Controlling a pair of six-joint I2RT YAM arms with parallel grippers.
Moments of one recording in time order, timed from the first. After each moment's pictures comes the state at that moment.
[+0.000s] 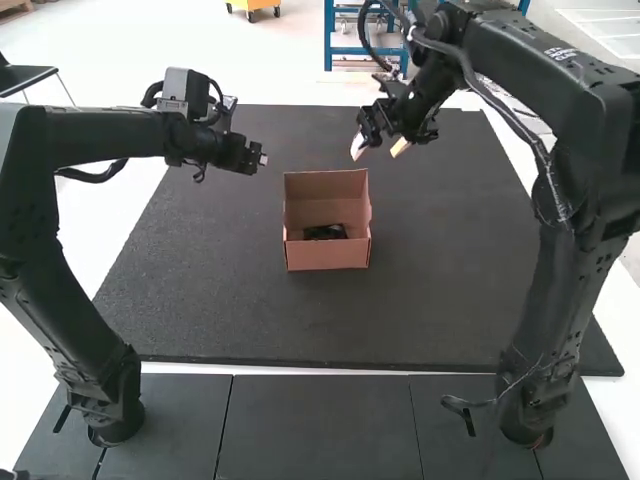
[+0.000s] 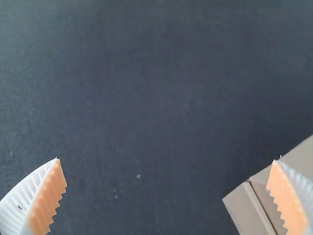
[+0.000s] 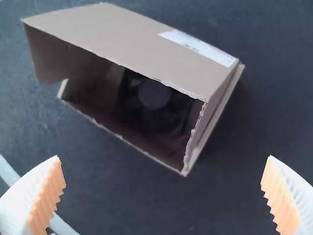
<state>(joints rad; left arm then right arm) -0.20 1.57 1.16 -0.21 0.13 0.08 0.42 1.77 1.86 -1.21 -0.29 -0.11</state>
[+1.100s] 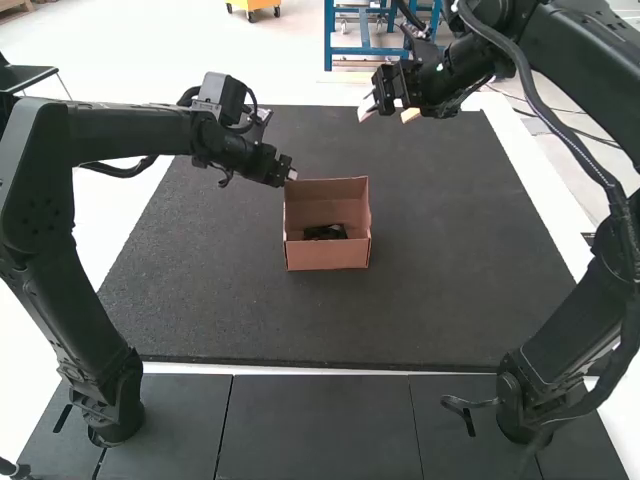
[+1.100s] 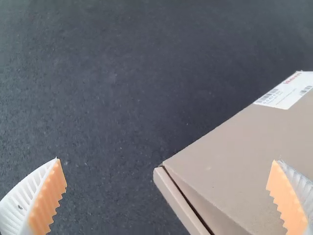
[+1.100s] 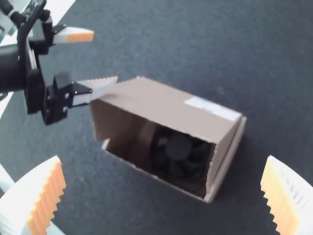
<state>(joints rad) -0.33 1.63 1.21 -0.33 0.16 0.07 0.42 1.51 1.73 -1.05 -0.31 0.03</state>
